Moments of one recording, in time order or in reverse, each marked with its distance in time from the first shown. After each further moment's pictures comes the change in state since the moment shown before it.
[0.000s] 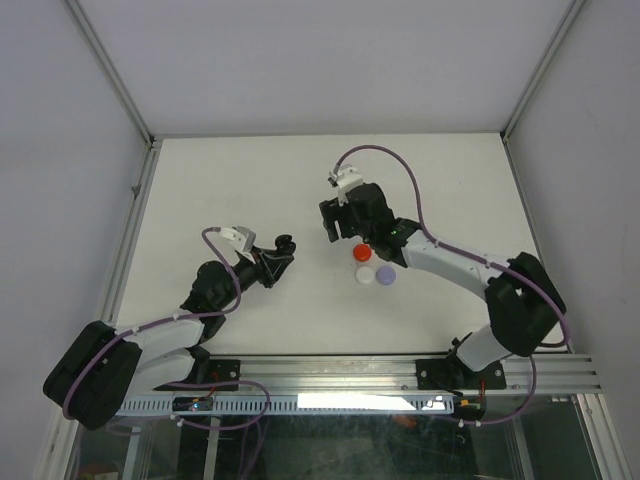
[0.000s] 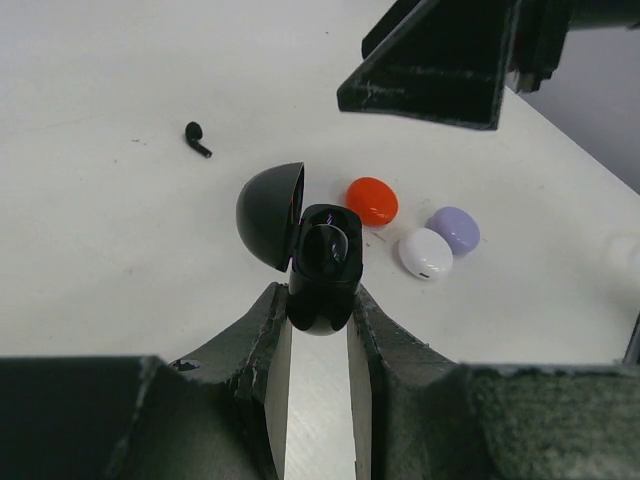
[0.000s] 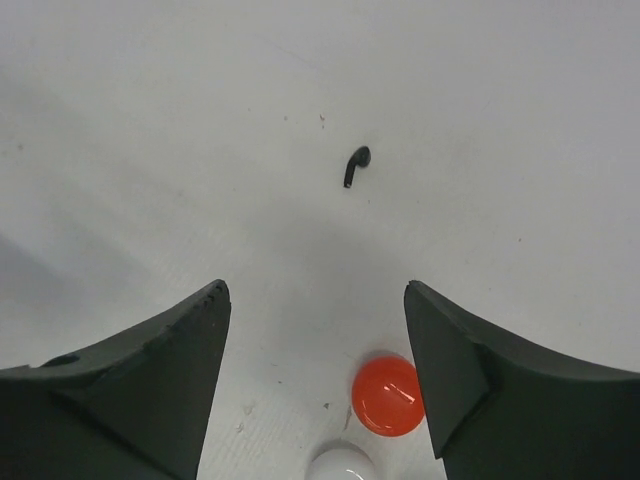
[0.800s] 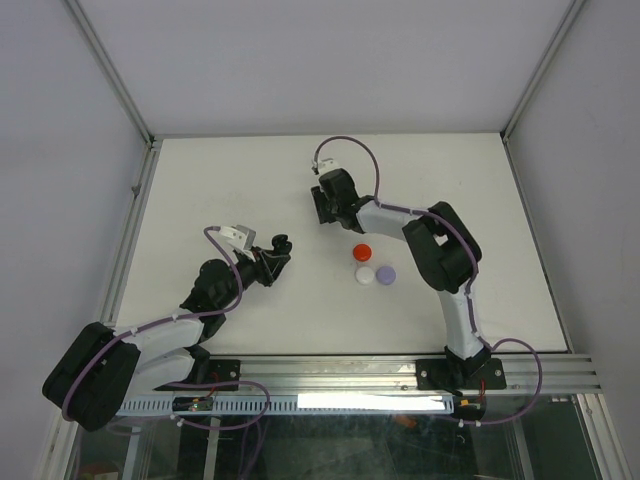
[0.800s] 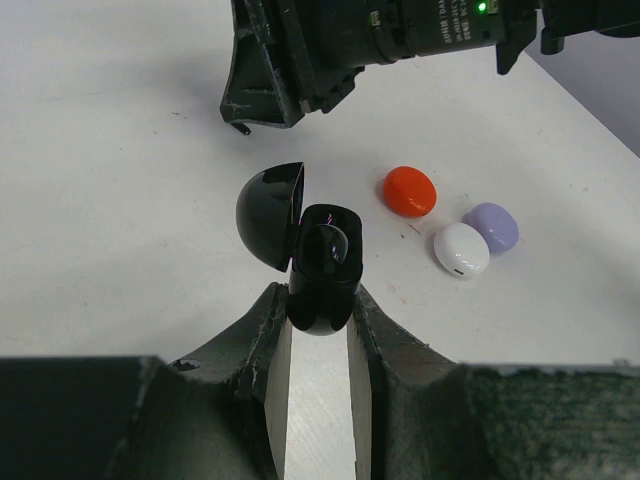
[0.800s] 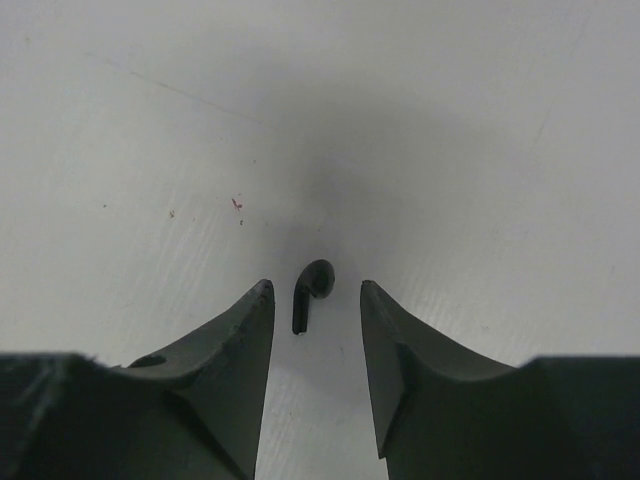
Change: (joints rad) left arm 0.000 -0.015 0.014 -0.107 -0.103 0.003; right arm -0.097 0.620 0.397 -0.004 0.027 0.076
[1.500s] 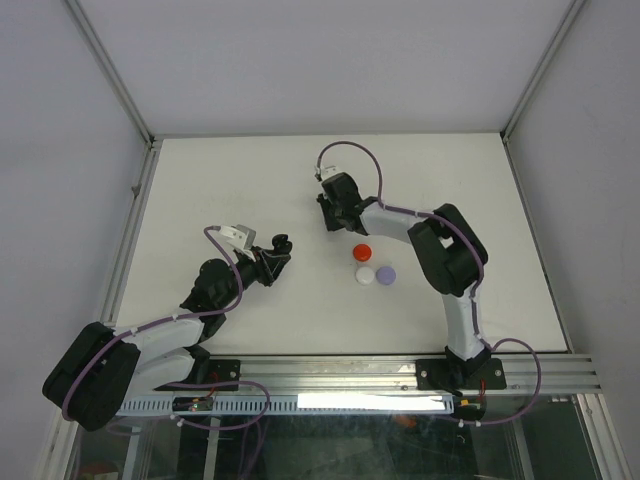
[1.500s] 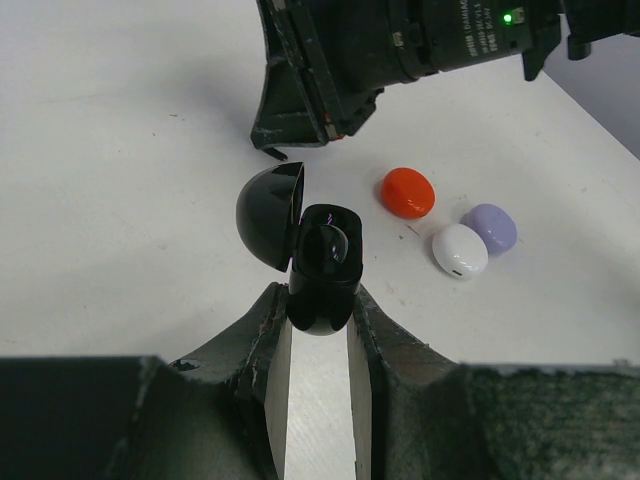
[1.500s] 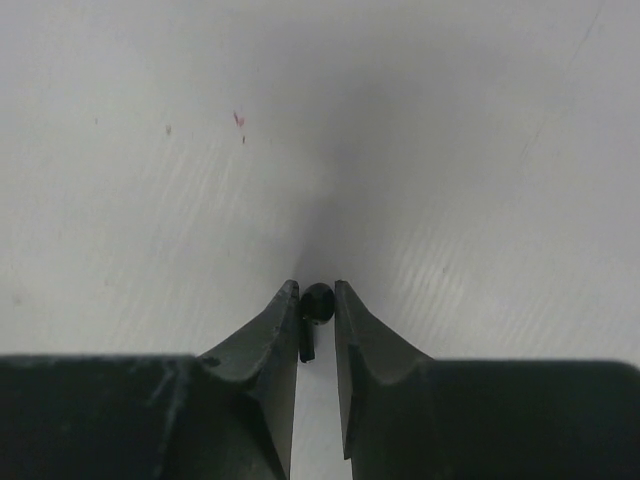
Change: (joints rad) left arm 0.000 0.002 0.005 0.000 0.003 0.000; right arm -0.002 0.003 -0.006 -0.072 -0.059 0.026
